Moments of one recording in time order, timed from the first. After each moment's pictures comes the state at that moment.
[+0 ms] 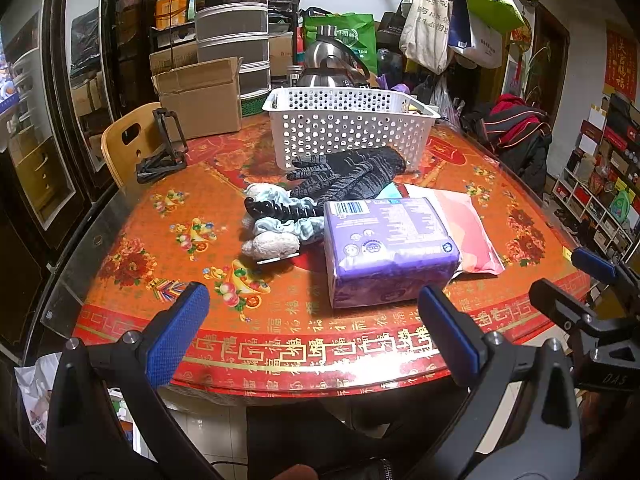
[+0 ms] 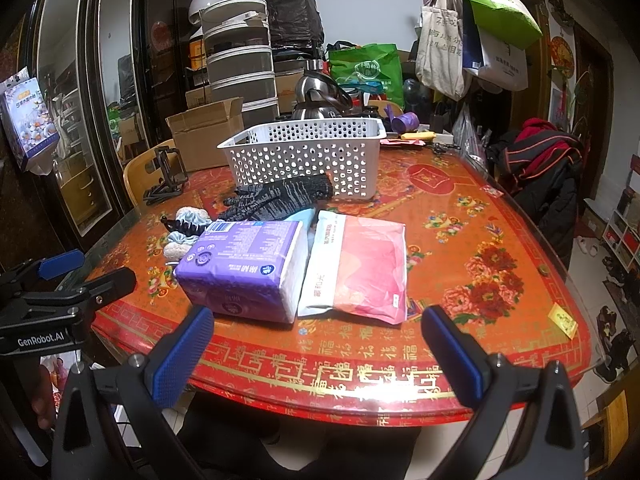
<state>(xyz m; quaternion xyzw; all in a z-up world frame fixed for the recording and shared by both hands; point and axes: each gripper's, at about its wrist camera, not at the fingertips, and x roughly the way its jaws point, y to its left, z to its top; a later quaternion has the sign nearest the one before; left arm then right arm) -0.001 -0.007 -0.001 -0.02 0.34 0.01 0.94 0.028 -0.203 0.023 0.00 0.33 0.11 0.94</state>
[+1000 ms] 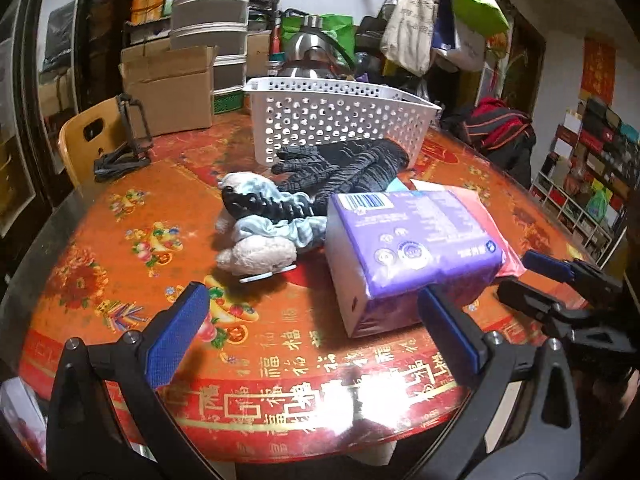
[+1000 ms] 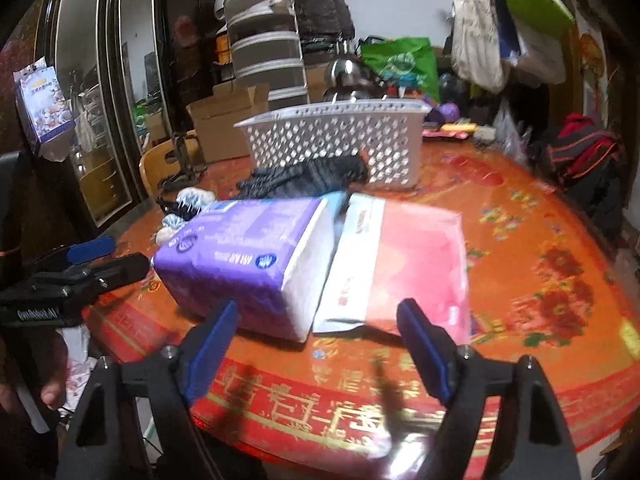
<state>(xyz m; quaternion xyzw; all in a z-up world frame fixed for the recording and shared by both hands) 0.056 0.024 -0.064 -0.03 0.31 -0.06 0.95 0.083 -0.190 -0.047 0.01 0.32 0.18 0.93</state>
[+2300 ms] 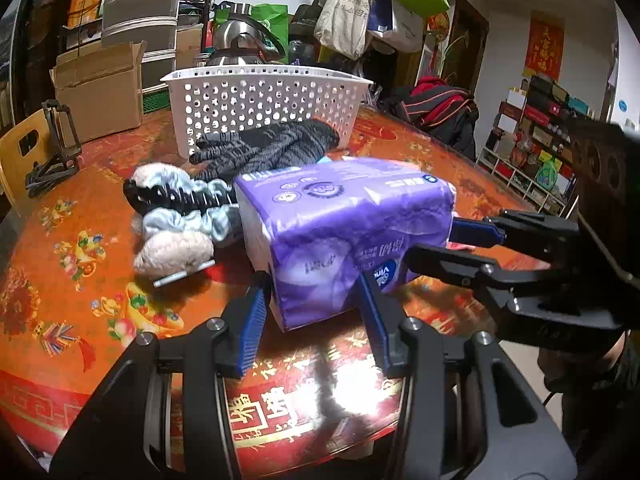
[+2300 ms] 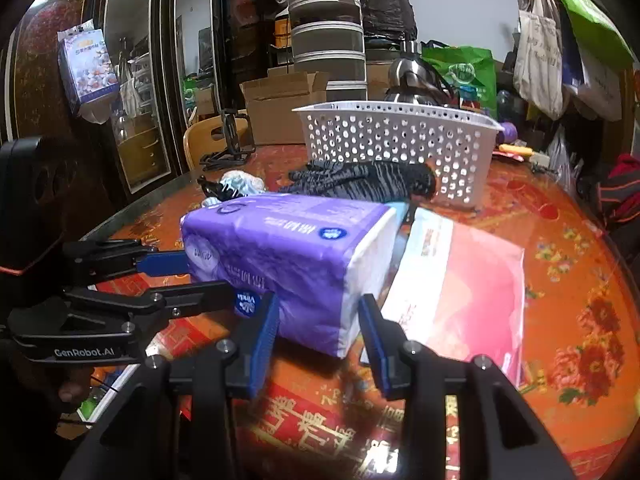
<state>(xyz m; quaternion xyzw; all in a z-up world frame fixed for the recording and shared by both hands) 0.068 -0.006 -0.080 -0.03 0.33 -0.17 0.93 0.098 -0.157 -0.044 -0.05 0.31 0.26 0.91</state>
